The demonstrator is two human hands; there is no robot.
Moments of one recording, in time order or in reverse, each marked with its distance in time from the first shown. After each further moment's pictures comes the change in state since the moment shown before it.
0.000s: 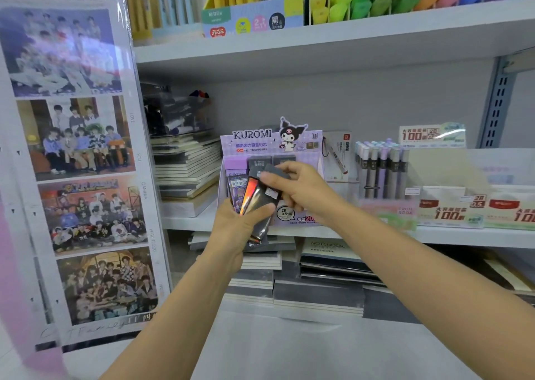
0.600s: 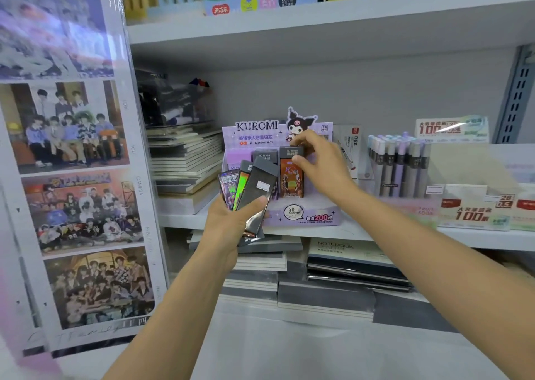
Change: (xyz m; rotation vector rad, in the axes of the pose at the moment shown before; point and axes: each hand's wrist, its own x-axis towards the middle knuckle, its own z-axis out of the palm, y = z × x) left_hand 0.023 -0.010 -0.018 -0.041 0.002 0.023; right_hand 0.049 0.019 -0.026 -0.625 0.305 -0.382
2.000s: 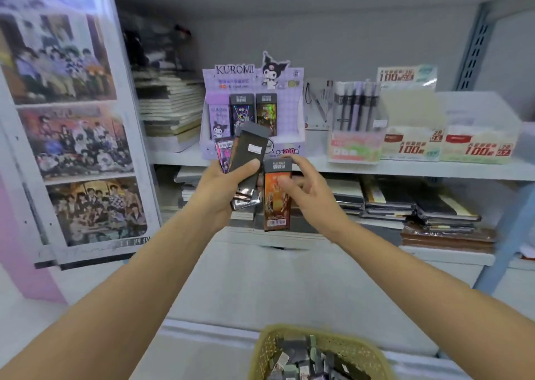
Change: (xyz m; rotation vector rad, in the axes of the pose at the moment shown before) left_hand -0.085 -0.015 0.019 -0.045 -0.083 -0.092; right_hand -0.183 -0.023 -0.023 0.821 -0.245 0.228
